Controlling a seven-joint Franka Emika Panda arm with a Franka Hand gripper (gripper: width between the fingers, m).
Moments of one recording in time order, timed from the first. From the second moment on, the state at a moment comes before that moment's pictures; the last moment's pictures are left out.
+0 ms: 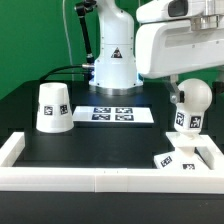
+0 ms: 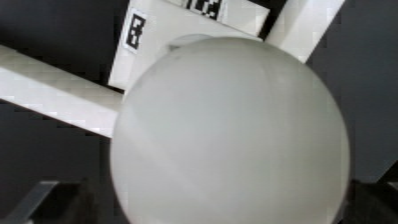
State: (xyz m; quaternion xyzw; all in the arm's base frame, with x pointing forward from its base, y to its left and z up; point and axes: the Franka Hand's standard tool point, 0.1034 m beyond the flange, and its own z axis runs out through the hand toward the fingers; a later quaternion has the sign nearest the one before) arm 0.611 0.107 0.134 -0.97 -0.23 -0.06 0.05
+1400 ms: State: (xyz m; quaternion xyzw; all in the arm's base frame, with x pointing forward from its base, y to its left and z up) arm 0.600 0.106 0.124 -0.99 -0.11 -0.04 0.06
